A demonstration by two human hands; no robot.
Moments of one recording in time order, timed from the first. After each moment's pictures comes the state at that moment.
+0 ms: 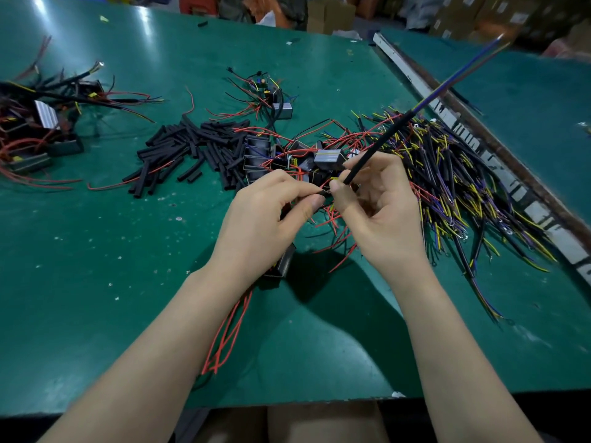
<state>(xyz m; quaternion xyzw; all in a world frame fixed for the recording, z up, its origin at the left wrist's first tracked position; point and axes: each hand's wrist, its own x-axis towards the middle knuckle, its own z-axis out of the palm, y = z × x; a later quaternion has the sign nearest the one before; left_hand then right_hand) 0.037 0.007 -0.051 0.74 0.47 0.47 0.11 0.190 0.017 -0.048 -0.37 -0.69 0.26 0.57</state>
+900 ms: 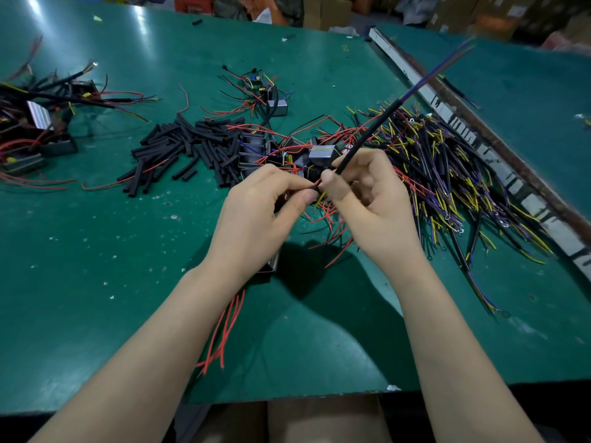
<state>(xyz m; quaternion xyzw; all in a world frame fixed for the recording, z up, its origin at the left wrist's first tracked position) 0.040 0.008 -0.051 0.73 0.48 0.48 0.10 0.192 0.018 -0.044 -0.40 -0.67 0.31 0.55</state>
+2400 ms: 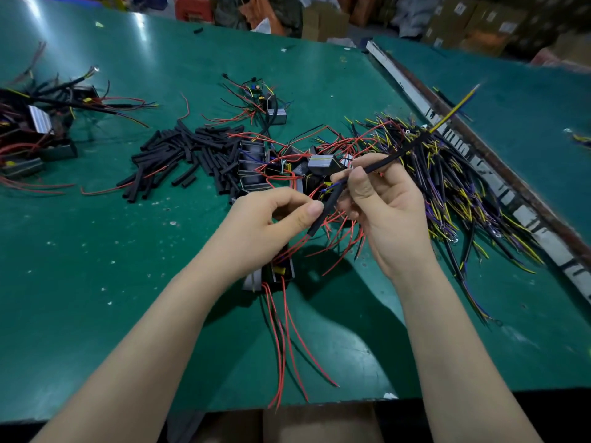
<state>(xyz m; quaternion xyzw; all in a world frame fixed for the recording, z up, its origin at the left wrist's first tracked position) 0.036 0.008 -0.049 0.70 0.46 0.43 0.34 0.201 0.022 -0.039 -0.33 -0.54 0.48 0.61</state>
